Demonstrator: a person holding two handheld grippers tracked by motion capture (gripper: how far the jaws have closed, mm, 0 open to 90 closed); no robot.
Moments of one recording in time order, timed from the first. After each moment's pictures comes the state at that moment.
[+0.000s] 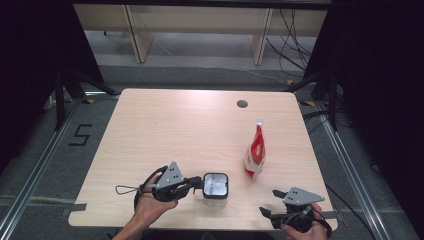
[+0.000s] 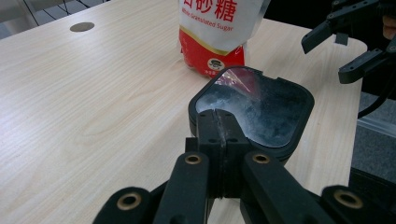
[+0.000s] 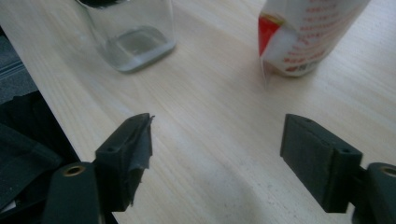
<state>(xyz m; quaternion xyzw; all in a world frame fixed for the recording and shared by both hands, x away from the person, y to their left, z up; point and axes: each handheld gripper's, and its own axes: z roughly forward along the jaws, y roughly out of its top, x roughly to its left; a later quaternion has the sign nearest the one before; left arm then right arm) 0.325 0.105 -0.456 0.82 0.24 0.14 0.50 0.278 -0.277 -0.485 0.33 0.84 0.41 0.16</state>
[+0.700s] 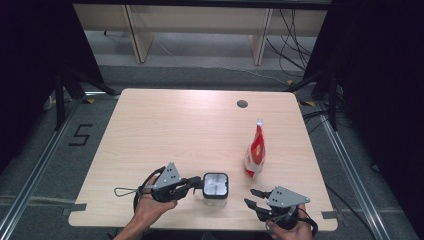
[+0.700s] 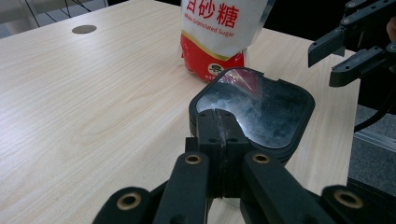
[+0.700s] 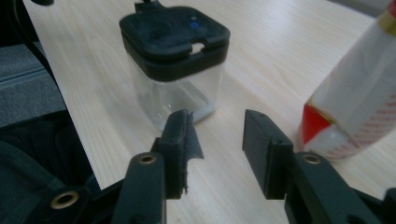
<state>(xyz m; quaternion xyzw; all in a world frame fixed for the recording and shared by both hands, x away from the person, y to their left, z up) 0.323 0.107 -0.461 0.80 0.25 0.13 0.53 0.276 -0.231 -0.465 0.26 0.83 0.45 0.19</state>
